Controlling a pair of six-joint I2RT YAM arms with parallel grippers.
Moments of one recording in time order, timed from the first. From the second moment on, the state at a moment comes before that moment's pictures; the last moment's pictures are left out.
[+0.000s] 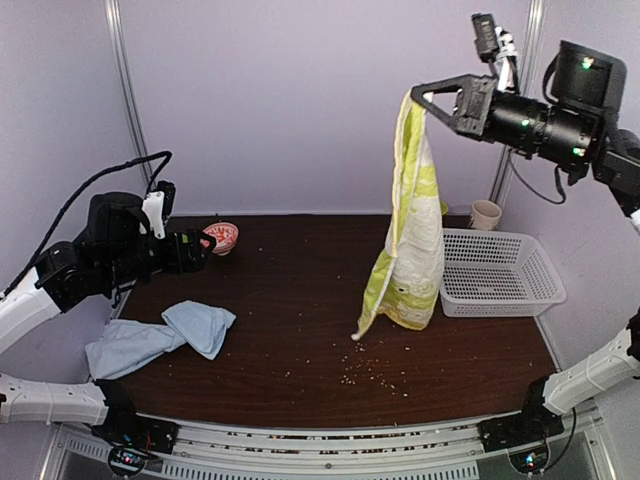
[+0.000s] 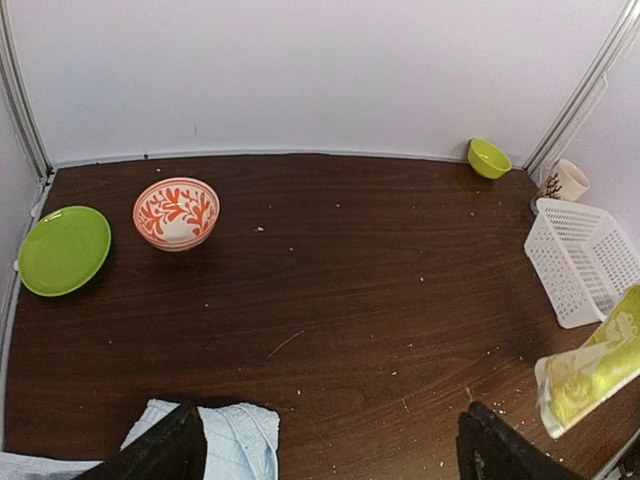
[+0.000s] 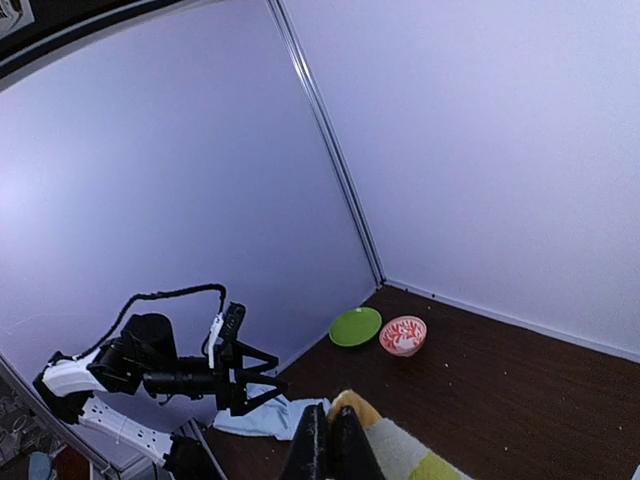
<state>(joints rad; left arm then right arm) -0.71 0.90 0.97 -0.52 -0.28 -0.42 0.95 1.27 1.89 -0.58 0.05 0.34</state>
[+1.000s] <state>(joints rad) -0.84 0.91 0.78 -0.27 -0.15 -0.44 0.96 1.43 1.95 -0.51 0.08 0.42</state>
